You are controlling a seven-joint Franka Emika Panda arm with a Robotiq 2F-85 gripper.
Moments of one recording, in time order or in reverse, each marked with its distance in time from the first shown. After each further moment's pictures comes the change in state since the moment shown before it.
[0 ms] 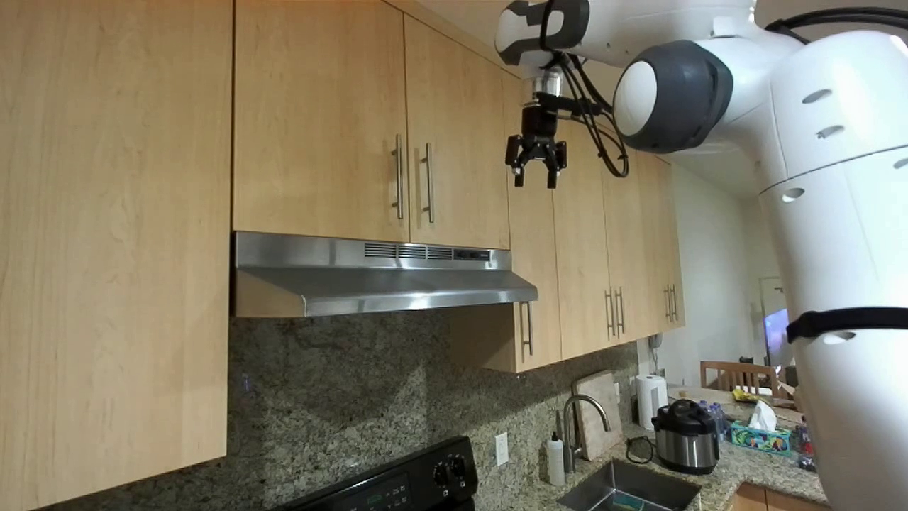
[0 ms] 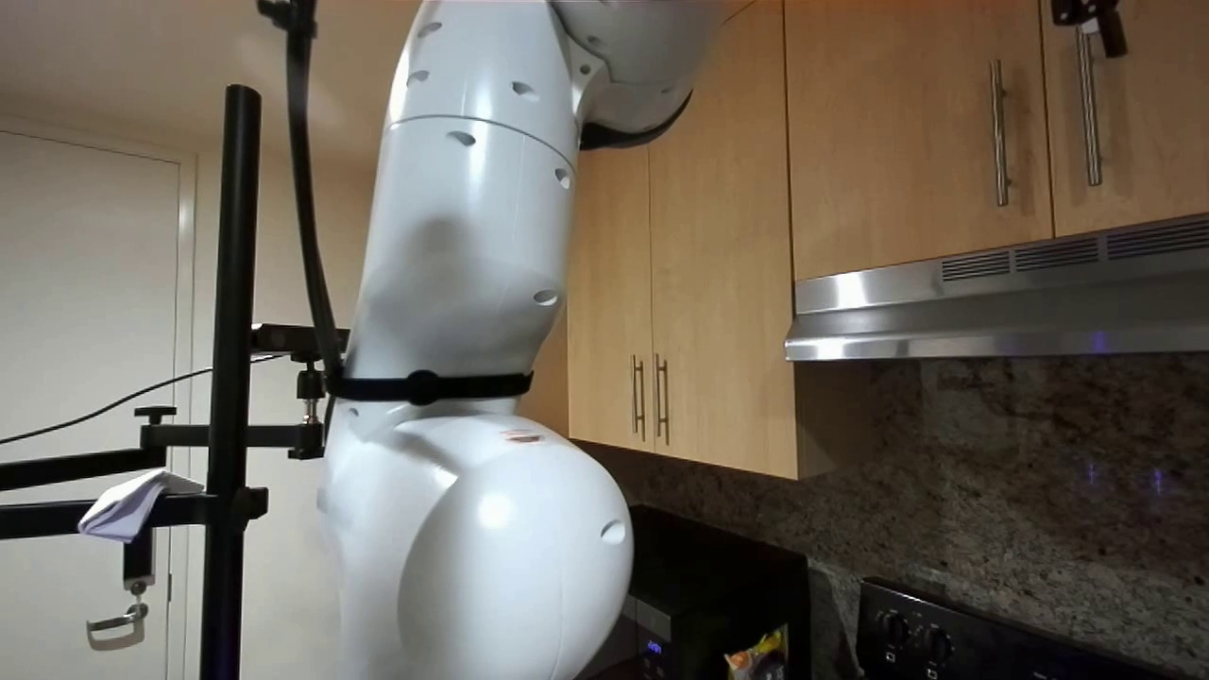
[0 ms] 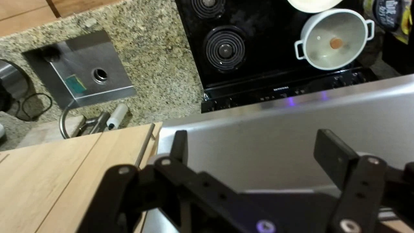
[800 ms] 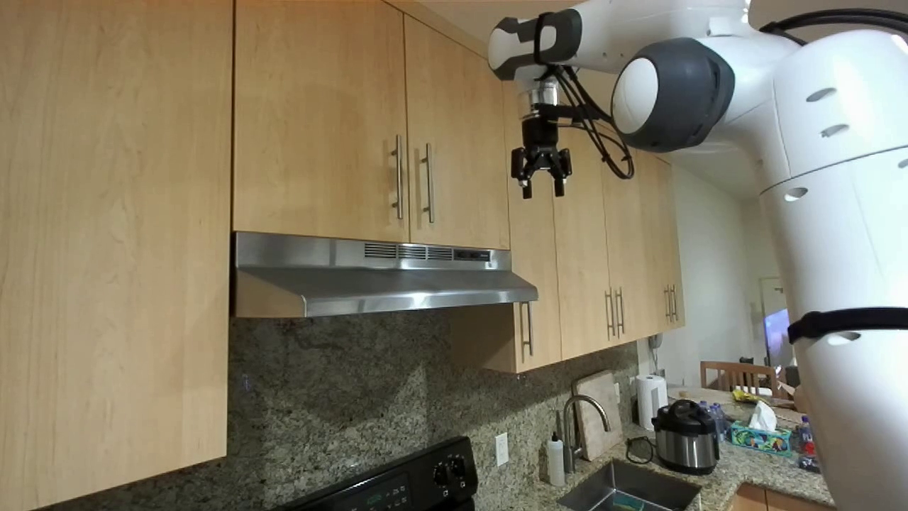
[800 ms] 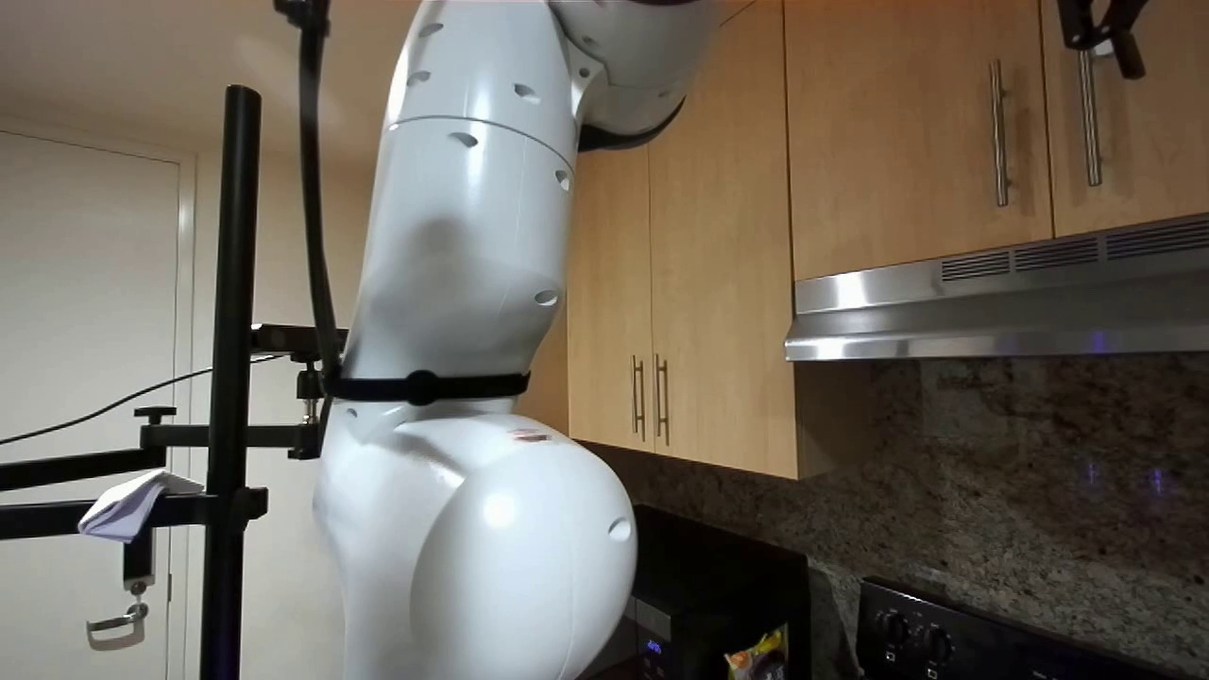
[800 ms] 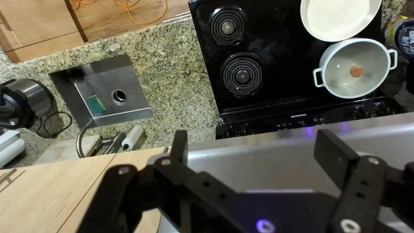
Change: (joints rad) arm 0.029 -0.002 0.001 -0.044 -0.104 -0.030 -0.016
